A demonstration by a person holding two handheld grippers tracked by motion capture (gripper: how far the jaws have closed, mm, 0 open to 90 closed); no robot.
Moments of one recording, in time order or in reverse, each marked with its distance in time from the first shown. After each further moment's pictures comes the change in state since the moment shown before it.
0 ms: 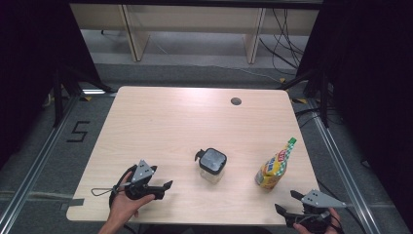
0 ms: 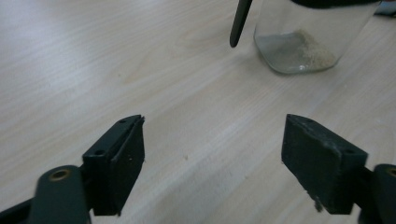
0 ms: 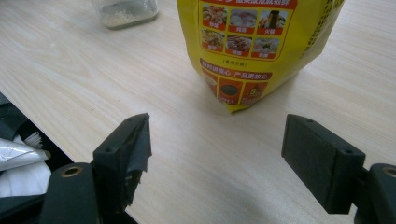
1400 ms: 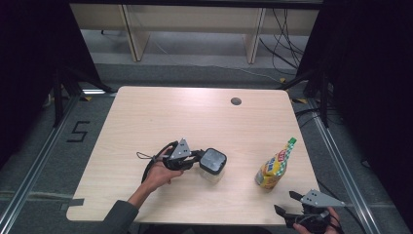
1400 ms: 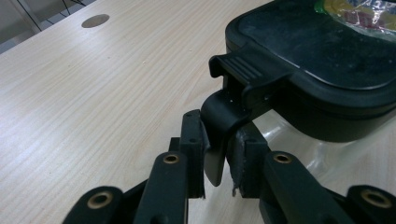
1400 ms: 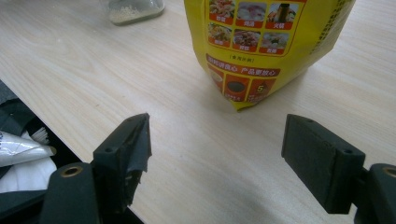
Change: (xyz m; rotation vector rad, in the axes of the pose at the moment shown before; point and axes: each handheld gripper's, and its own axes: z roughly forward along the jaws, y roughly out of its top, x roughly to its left) left arm -0.005 0.062 0.101 -0.083 -0.200 0.285; right arm -0.001 -0.002 0.002 0.003 0.024 -0.009
